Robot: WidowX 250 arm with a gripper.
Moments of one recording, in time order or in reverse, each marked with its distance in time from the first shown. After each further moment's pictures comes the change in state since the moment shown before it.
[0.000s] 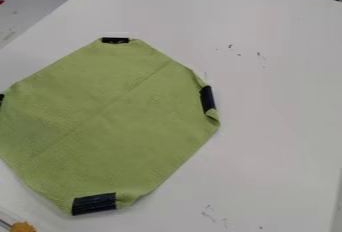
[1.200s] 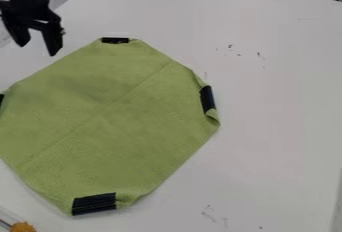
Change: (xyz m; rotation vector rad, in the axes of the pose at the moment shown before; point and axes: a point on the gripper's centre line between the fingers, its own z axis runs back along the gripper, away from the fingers) arm 0.091 -0.112 0.029 -0.042 -0.089 -0.392
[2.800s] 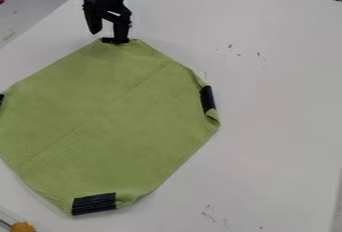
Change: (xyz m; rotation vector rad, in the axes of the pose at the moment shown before) arm 0.103 -0.050 -0.056 -0.034 0.056 -0.166
